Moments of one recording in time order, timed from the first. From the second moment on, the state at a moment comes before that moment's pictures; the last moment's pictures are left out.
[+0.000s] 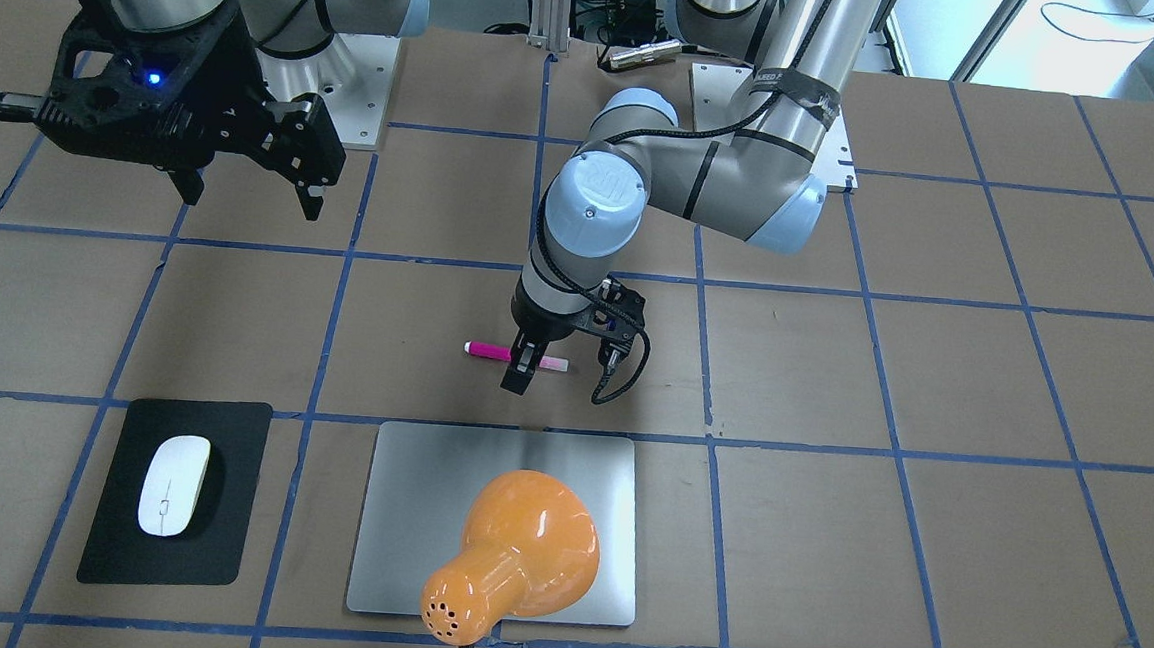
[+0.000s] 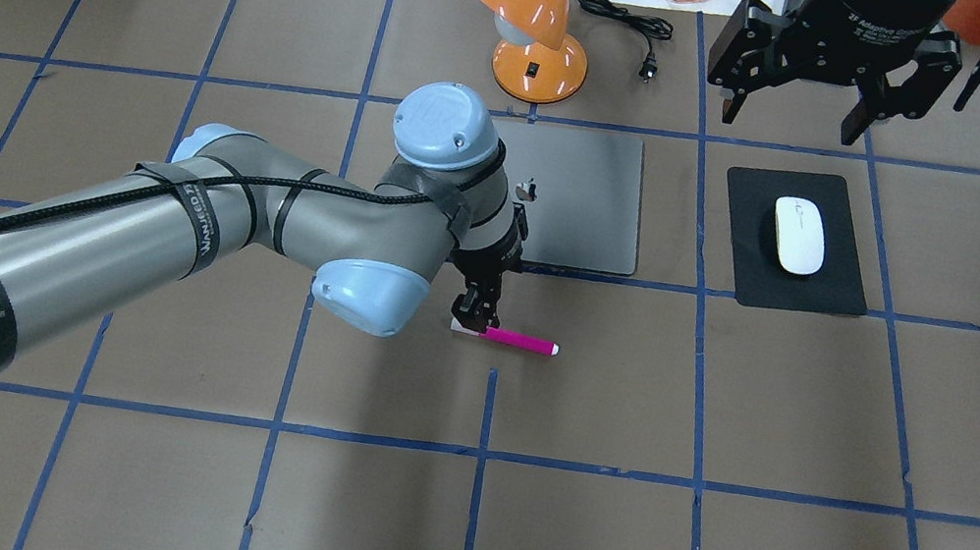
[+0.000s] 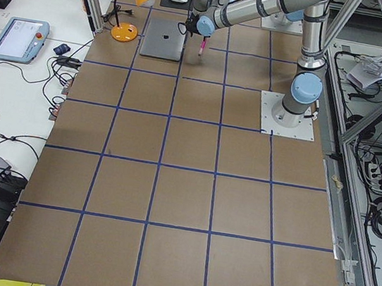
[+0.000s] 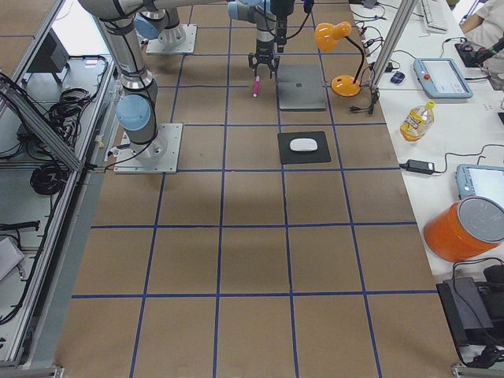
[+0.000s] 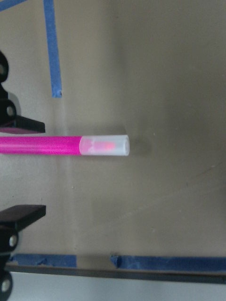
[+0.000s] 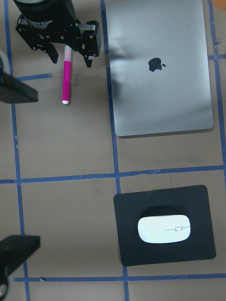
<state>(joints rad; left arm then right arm) -1.92 -1.96 -1.84 -0.85 1.41 -1.59 1.63 -1.50 1.40 -1.53 -1.57 0.13</state>
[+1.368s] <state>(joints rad) -1.62 -1.67 -1.69 -1.27 1.48 -0.07 1.63 -1.50 1.40 -1.52 -1.57 0.10</state>
